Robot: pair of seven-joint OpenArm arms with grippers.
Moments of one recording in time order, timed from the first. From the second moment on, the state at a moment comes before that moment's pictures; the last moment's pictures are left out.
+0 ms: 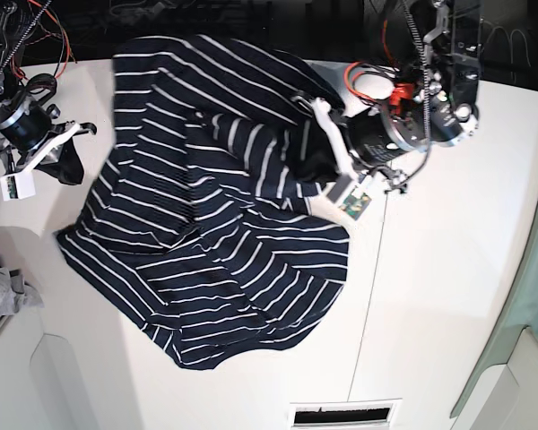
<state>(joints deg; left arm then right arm) 15.3 -7.6 0.5 112.1 -18.7 -30.5 48.2 -14.5 13.7 22.9 93.9 26.6 32.6 -39.7</state>
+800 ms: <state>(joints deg) 20.7 -16.5 -9.0 112.6 -21.3 -30.5 48.5 17.5 10.6 3.2 52.1 10.6 31.4 -27.2</state>
